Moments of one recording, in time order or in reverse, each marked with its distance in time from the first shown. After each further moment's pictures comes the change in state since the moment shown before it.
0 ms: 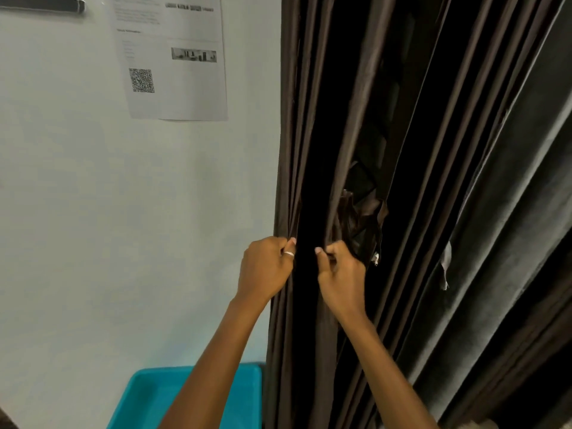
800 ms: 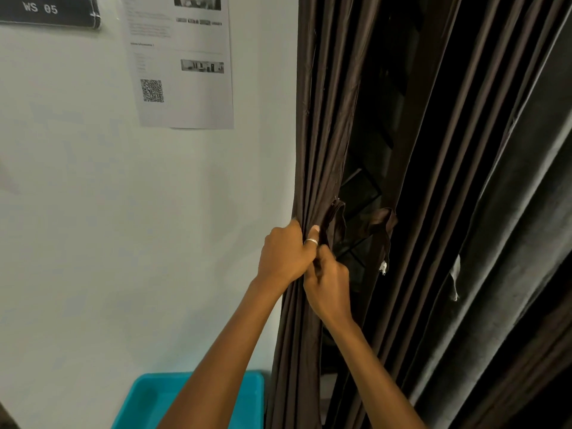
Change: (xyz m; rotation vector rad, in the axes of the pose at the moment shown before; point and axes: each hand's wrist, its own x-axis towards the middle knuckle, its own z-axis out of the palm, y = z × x) left_hand 0.030 0.041 -0.002 -0.018 -0.098 -0.089; right_hand -0.001 -0.013 0.020 0.127 -0.128 -0.011
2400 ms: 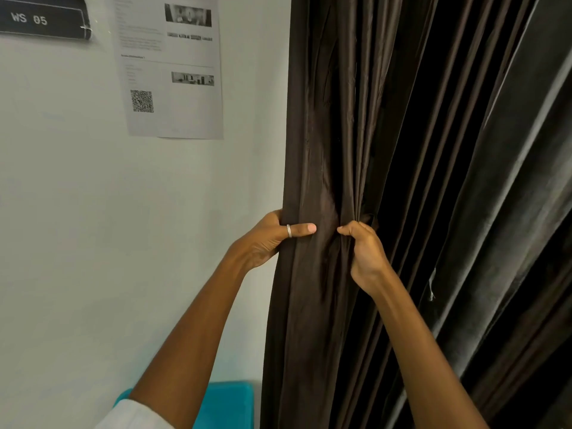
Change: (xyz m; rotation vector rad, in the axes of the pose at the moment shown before) left_hand 0.045 -0.005 -0.021 -0.908 -0.445 -0.269; right_hand 0.062 -0.038 -0.089 0.790 -0.092 0.534
